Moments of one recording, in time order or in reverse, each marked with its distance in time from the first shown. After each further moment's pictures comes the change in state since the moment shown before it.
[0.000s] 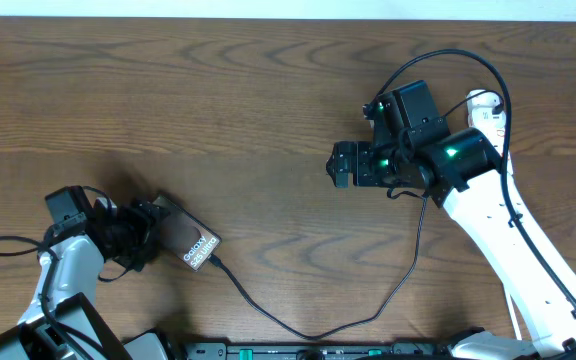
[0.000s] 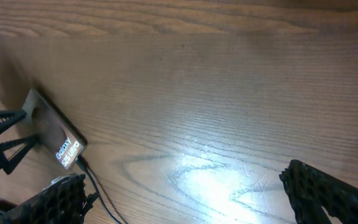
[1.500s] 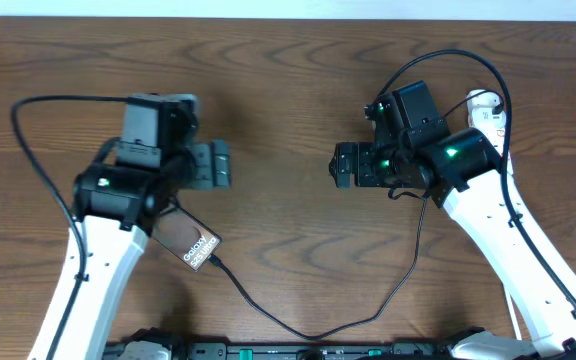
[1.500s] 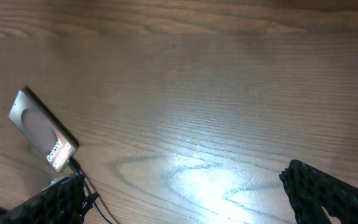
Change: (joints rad) left arm -0.721 -0.175 0.639 -0.409 -0.450 0.447; right arm 0.000 0.000 0.000 -0.013 0.026 -0.005
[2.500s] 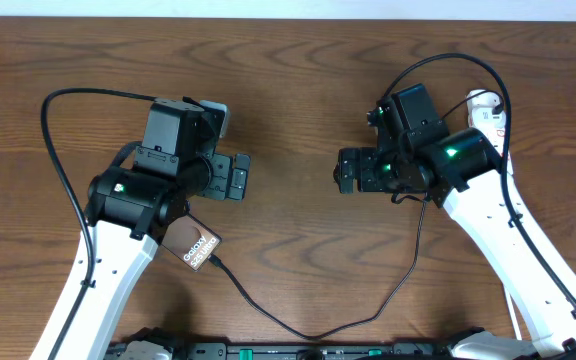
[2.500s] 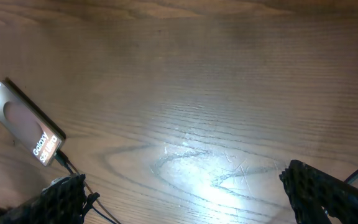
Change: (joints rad) left arm -0.081 -0.010 0.000 -0.005 -0.005 0.105; right arm 0.000 0.000 0.000 -0.055 0.022 -0.003
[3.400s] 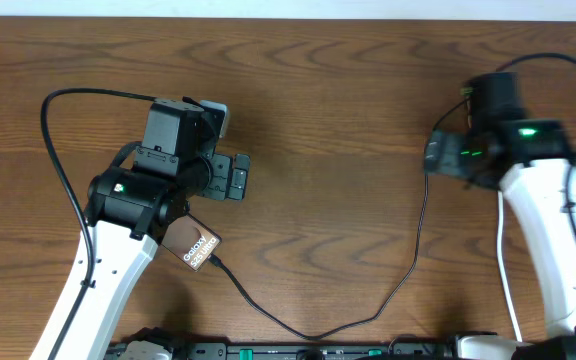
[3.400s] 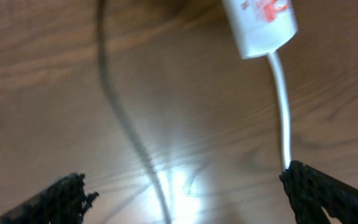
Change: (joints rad) left arm 0.000 0.000 0.000 0.000 0.000 0.000; right arm -0.400 0.000 0.000 -0.088 0.266 -0.107
